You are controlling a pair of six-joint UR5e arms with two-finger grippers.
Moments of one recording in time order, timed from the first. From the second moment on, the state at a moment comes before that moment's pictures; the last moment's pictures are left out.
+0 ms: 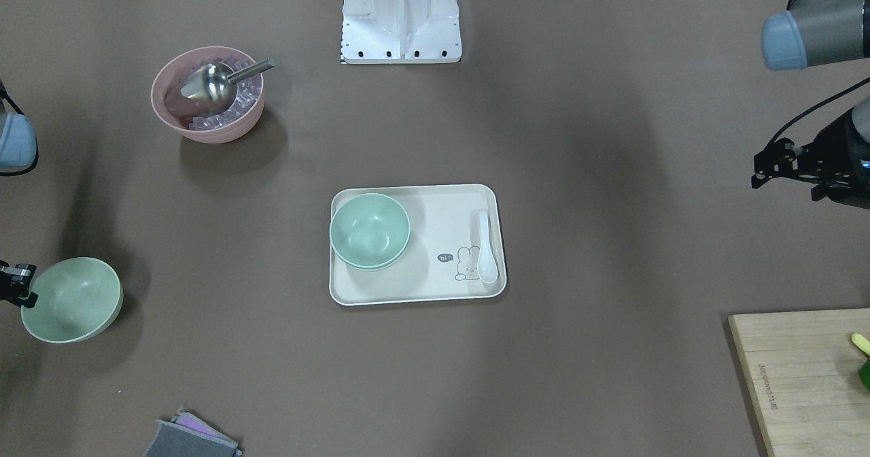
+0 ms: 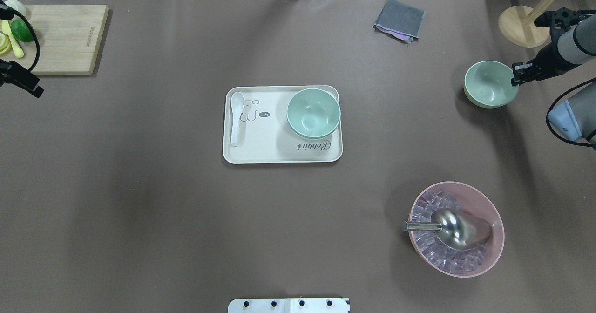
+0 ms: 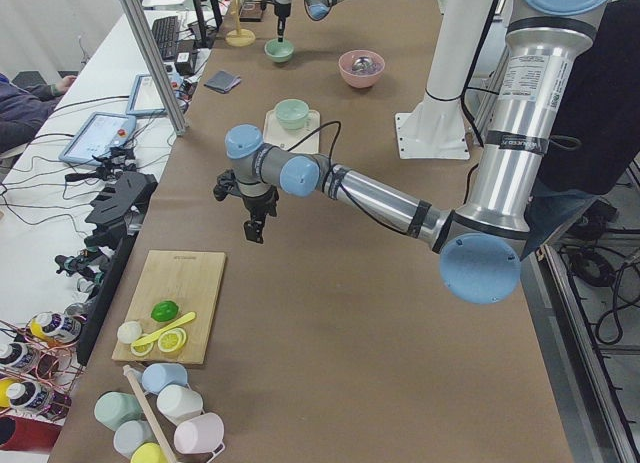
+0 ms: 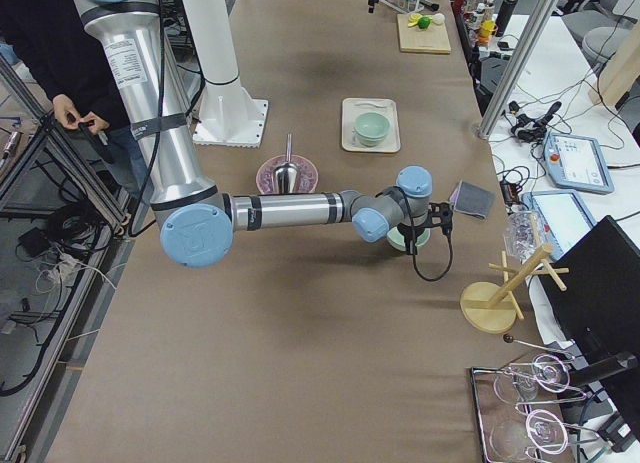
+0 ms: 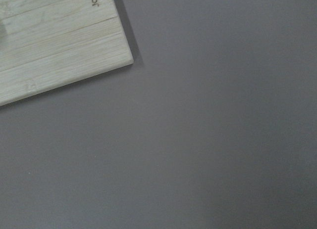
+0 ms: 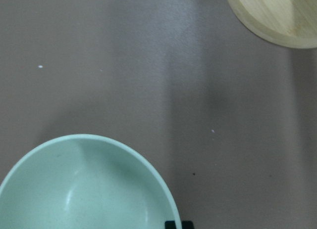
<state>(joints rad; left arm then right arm) -1.24 -1.76 -1.72 -1.52 -2.29 -0.17 1.16 -1.26 1.33 -1.04 2.21 0.71</state>
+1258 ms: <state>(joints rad) -1.53 -1.77 -1.42 -1.51 -2.28 0.35 0.75 -0.93 1.67 -1.46 1.93 1.60</state>
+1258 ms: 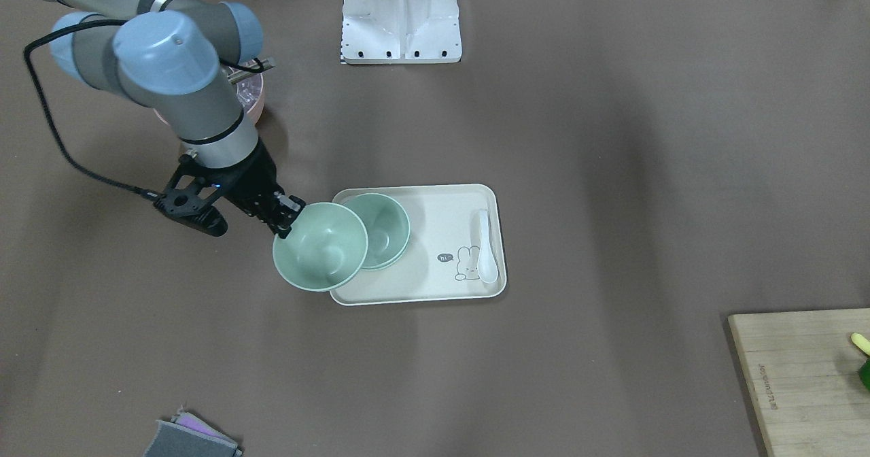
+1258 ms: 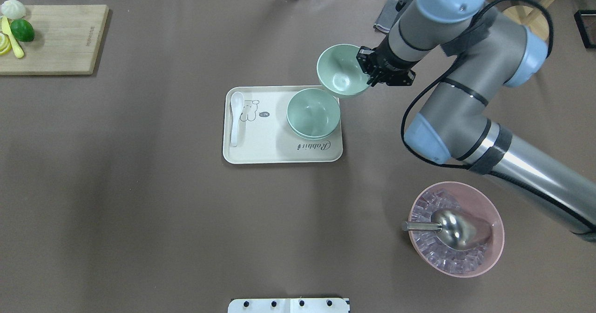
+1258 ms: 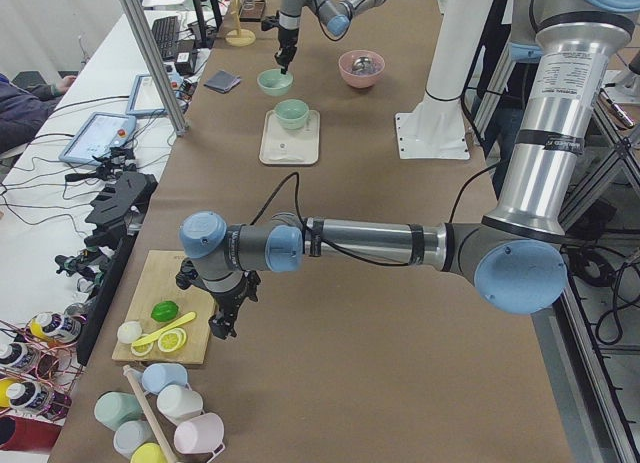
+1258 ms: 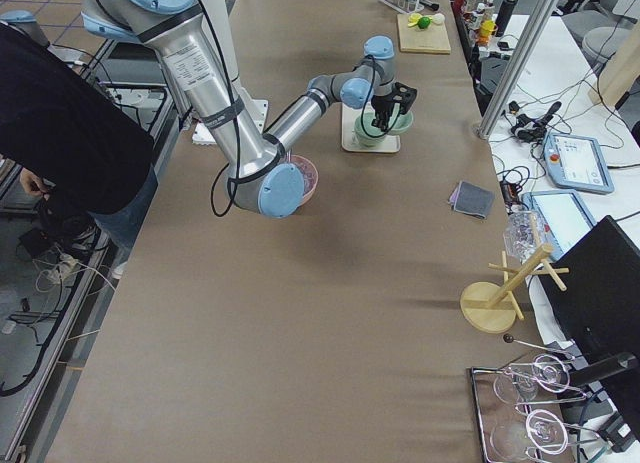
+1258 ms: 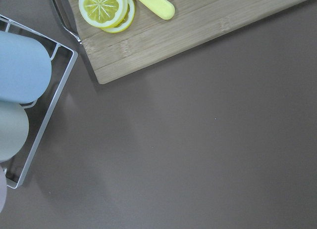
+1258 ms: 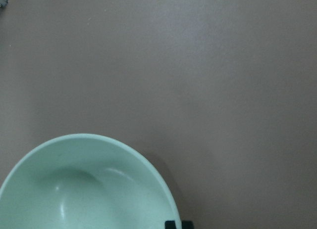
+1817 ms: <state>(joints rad) -1.53 -1.75 -1.41 -1.51 -2.28 0.35 0.61 -0.89 1.66 -1.47 1.78 1.74</state>
